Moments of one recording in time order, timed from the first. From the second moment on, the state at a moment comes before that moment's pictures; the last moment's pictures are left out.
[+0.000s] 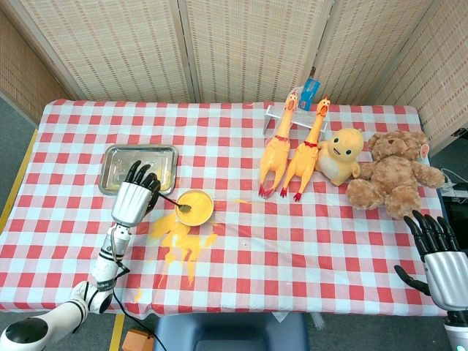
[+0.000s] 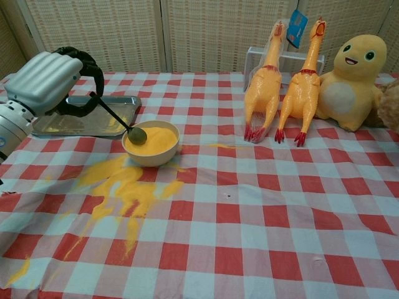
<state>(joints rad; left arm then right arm) -0.67 -1.90 -0.19 -0.65 1.52 1.43 0.06 -0.01 -1.07 0.02 -1.67 -1.65 1.61 -0.08</state>
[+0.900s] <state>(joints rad) -0.69 -1.87 -0.18 -0.71 1.55 1.58 0.04 -0.01 -1.06 0.01 -1.68 -1.67 1.61 -0.07</state>
